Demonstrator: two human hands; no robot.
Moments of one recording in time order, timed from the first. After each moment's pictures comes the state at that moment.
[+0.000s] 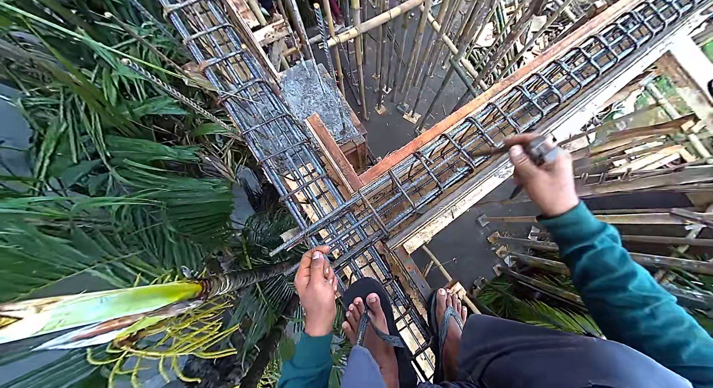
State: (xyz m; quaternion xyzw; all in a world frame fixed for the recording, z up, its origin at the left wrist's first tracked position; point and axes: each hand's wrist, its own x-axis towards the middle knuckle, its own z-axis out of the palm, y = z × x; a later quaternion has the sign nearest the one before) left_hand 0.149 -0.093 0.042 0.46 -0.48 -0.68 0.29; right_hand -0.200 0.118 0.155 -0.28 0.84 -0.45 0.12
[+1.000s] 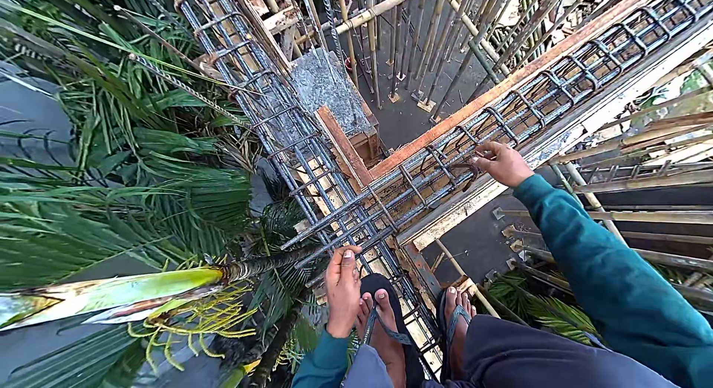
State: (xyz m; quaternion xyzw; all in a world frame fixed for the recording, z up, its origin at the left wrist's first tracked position) left_hand 0.140 -0.070 0.049 0.45 -0.54 -0.68 0.20; right_hand -0.259 0.081 0.044 -0.22 0.90 -0.22 0.30
